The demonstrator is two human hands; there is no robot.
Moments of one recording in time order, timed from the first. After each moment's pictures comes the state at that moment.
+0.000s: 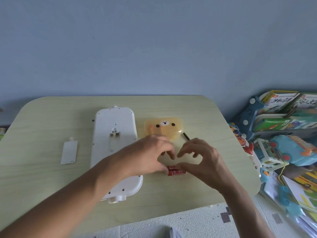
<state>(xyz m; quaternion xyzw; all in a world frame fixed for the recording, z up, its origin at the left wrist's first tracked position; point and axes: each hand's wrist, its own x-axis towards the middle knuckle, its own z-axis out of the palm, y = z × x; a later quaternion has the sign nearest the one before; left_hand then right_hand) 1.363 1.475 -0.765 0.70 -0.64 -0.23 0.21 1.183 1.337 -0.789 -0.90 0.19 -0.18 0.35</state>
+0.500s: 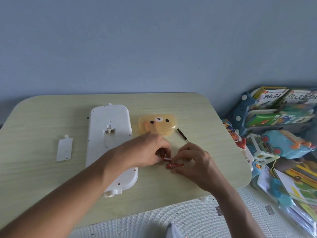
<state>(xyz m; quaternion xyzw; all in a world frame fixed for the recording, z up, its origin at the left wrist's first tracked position) 1.360 1.460 -0.775 0.69 -0.64 -0.26 0.19 1.169 1.354 -0.798 -0.89 0.23 -0.14 0.36</state>
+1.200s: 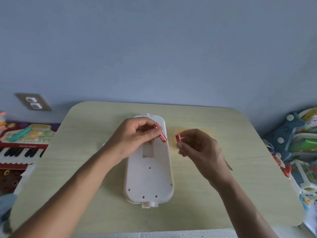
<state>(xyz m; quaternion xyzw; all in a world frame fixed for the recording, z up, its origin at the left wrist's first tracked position) 1.439 1.543 -0.748 0.67 -0.34 -0.29 0.59 1.274 1.388 -0.761 -0.74 0.22 -0.21 0.60</state>
